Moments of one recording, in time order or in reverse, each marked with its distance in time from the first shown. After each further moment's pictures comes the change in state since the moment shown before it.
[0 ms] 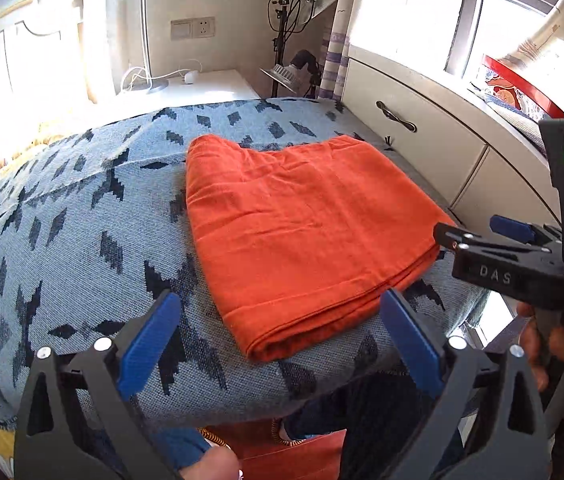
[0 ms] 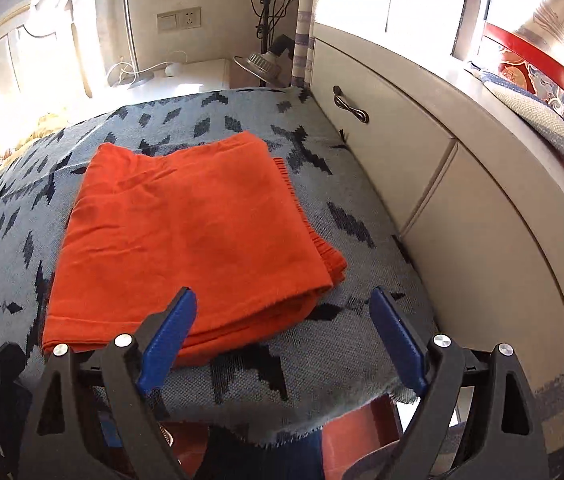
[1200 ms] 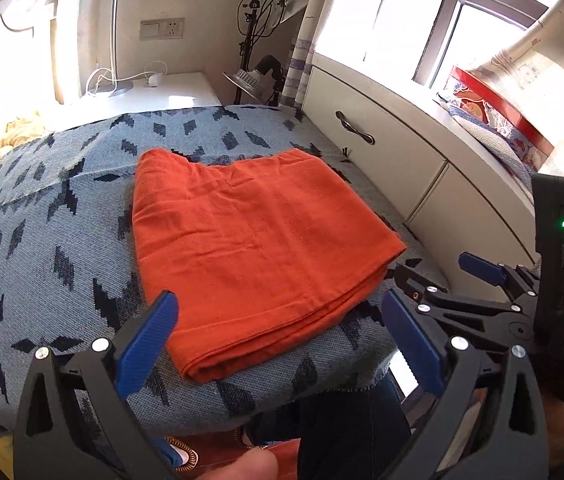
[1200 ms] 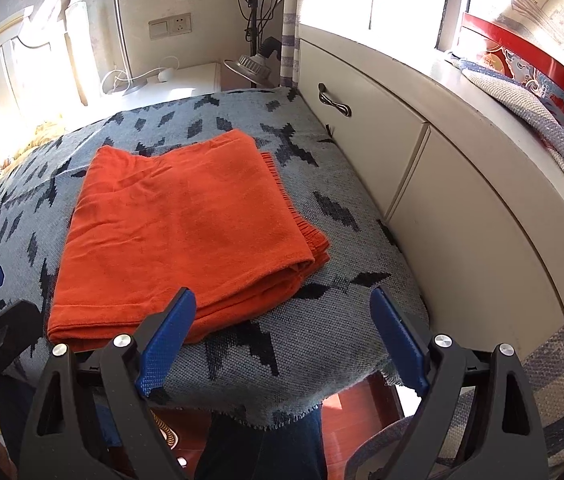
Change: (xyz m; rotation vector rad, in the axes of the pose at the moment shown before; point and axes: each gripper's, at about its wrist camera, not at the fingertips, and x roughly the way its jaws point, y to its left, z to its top) left arm 0.006 -0.018 0.017 -0.027 -0.001 -0.170; right arm -0.018 -0.010 -0.014 0.028 -0.010 0.002
